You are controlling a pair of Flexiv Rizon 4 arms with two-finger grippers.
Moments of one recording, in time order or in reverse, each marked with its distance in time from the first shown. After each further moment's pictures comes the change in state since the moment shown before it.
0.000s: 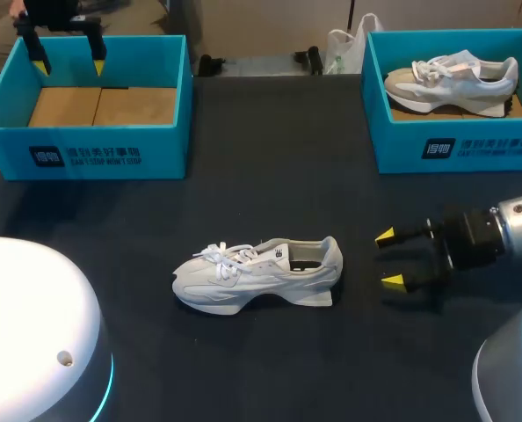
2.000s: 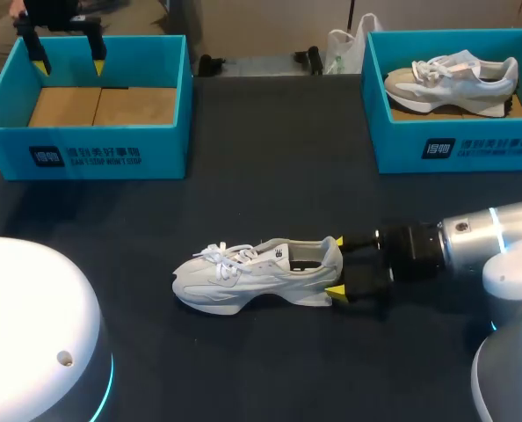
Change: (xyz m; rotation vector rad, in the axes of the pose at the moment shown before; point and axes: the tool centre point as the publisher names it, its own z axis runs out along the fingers) left arm 0.000 0.000 0.000 0.000 0.000 0.000; right arm 0.011 0.026 0.089 -0.033 -0.048 -0.007
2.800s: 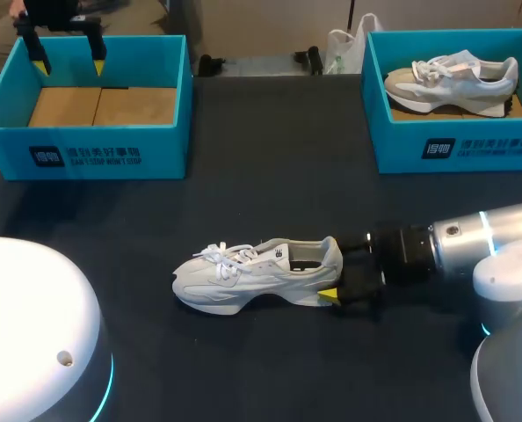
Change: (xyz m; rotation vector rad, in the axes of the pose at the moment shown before) left arm 0.000 0.000 0.000 0.000 0.000 0.000; right arm 0.002 -0.002 0.015 -0.018 0.016 -0.010
